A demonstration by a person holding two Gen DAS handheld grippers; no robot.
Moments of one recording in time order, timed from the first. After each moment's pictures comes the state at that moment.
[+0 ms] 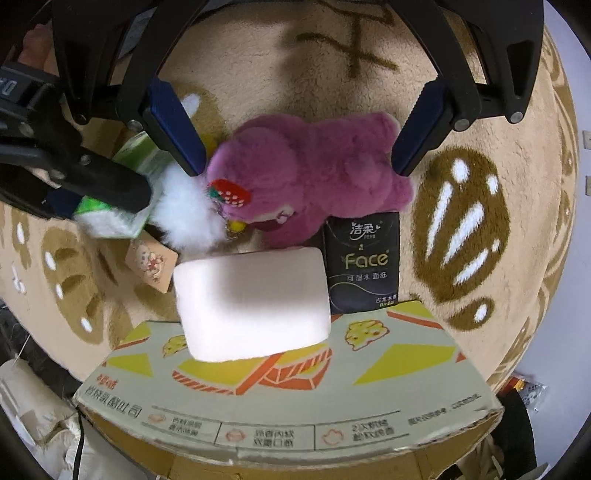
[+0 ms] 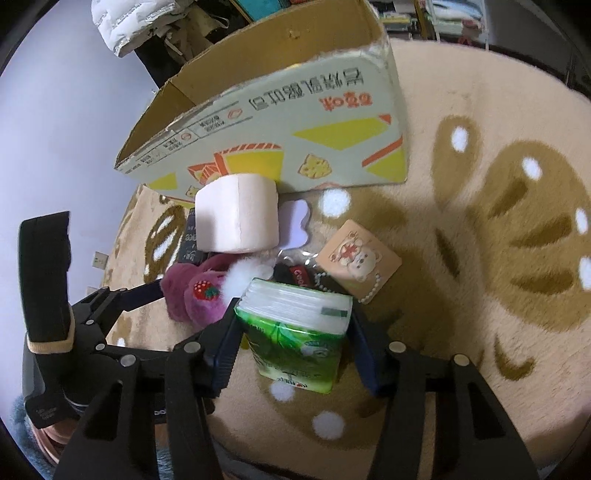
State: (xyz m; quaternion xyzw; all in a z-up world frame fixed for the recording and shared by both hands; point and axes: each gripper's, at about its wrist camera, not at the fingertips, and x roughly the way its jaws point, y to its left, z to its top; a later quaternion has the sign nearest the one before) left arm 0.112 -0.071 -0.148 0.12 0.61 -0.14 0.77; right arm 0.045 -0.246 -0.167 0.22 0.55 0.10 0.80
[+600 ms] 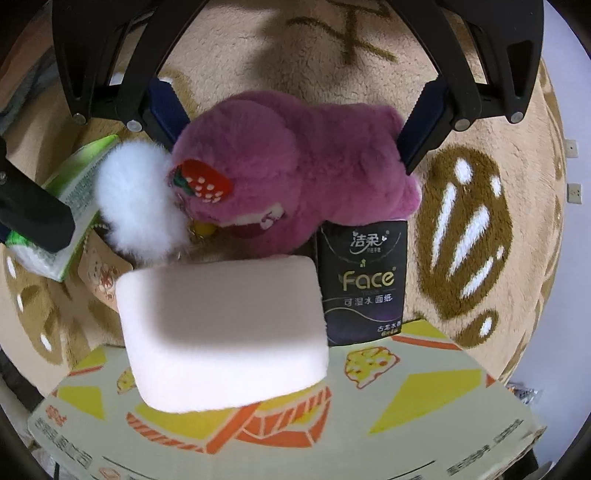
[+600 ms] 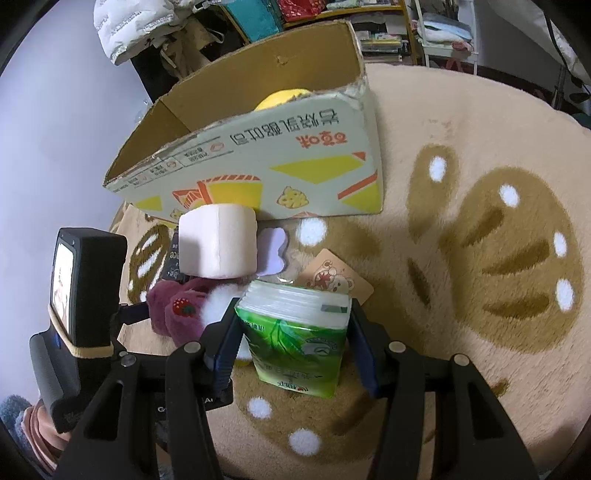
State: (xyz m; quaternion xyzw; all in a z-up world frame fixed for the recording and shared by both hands) left arm 0.127 -0.086 -0.181 0.15 0.63 -0.10 0.75; right arm 0.050 -0.261 -0.152 0.20 0.52 0.07 0.83
